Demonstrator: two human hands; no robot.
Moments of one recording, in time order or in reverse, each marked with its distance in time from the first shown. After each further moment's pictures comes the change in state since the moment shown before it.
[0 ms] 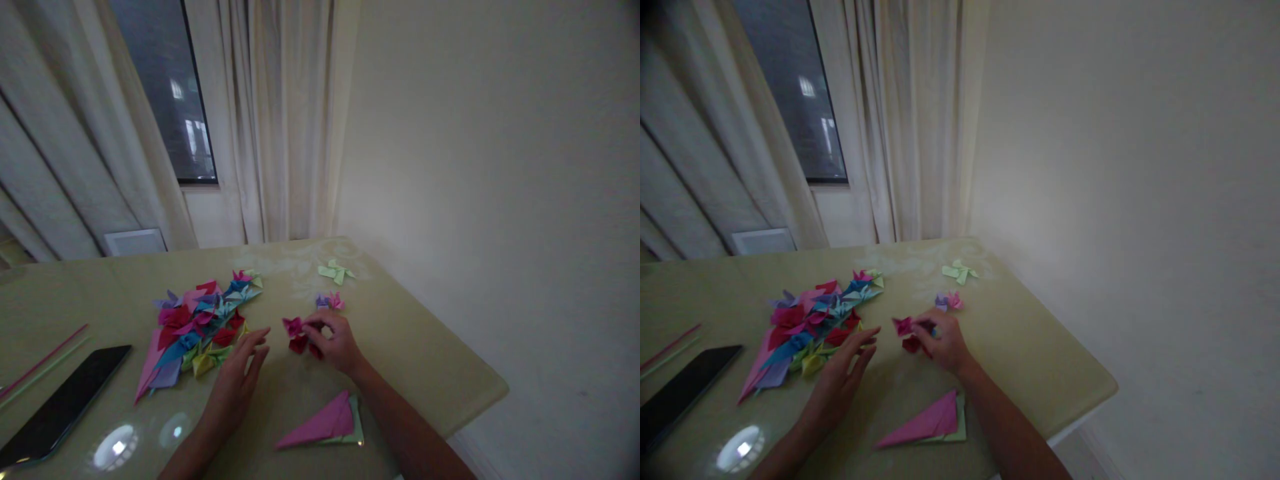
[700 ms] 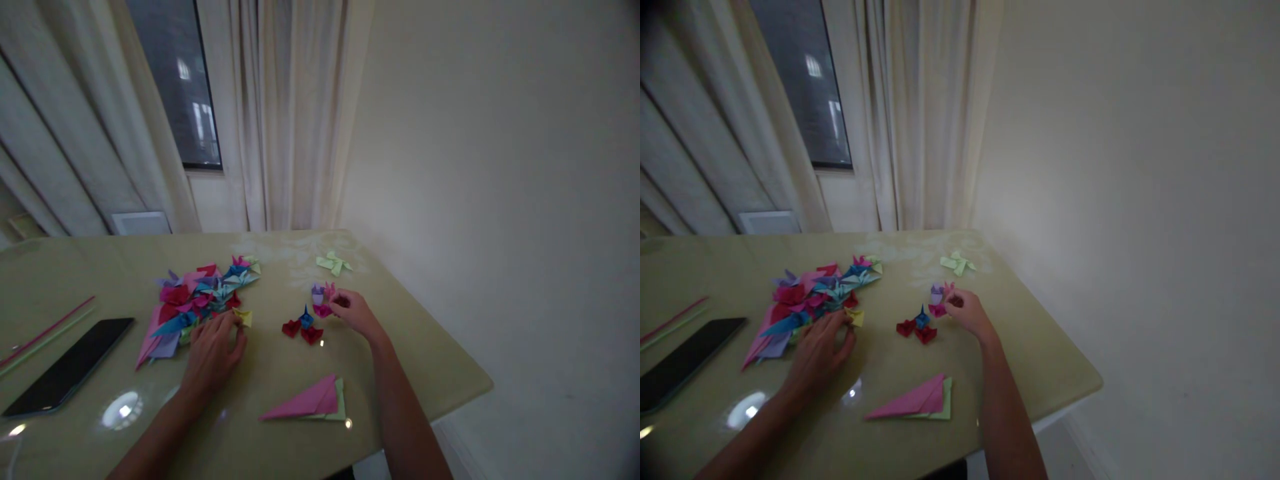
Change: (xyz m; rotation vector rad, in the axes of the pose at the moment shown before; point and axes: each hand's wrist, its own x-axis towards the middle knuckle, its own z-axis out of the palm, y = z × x) left_hand 0.004 -0.006 -0.019 0.517 0.108 0.045; right_hand 0.012 0.039 -0.074 -0.052 -0.143 0.335
